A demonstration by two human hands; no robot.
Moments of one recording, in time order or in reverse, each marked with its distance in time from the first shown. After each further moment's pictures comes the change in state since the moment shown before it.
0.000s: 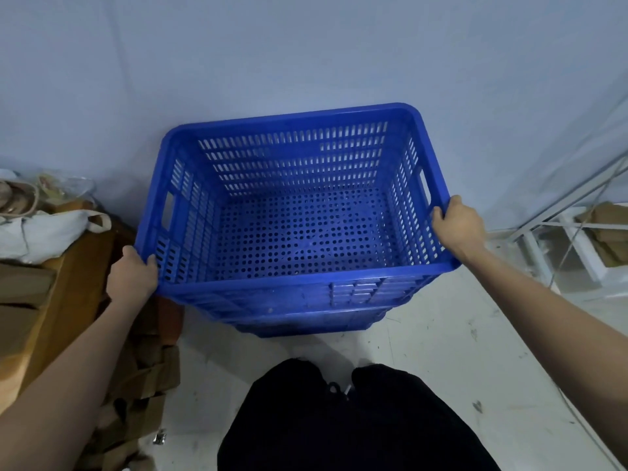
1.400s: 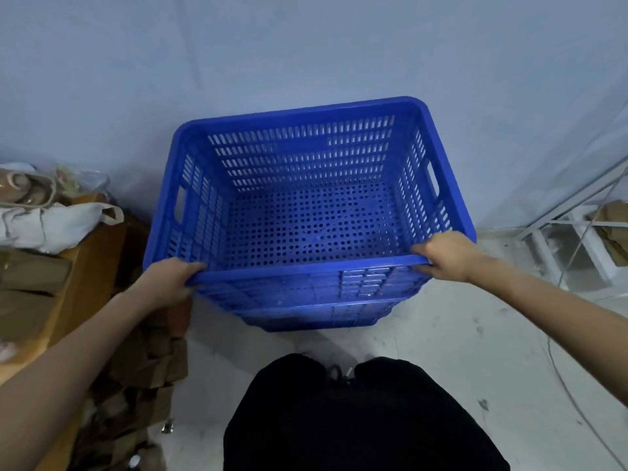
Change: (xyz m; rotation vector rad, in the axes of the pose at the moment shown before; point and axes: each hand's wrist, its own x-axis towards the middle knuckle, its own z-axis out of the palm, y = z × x) left_hand -0.043 0.016 -0.028 0.635 -0.399 0.876; right_hand -0.050 0.003 -0.009 -0.630 -0.358 -0.879
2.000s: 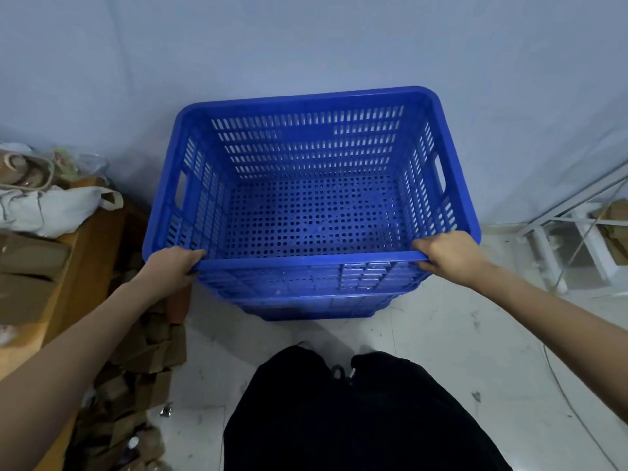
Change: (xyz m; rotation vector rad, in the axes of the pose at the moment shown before) left_hand 0.009 -0.008 0.020 -0.036 0.108 -0.025; right_hand 0.000 -0.005 0.023 0.052 0.189 0.038
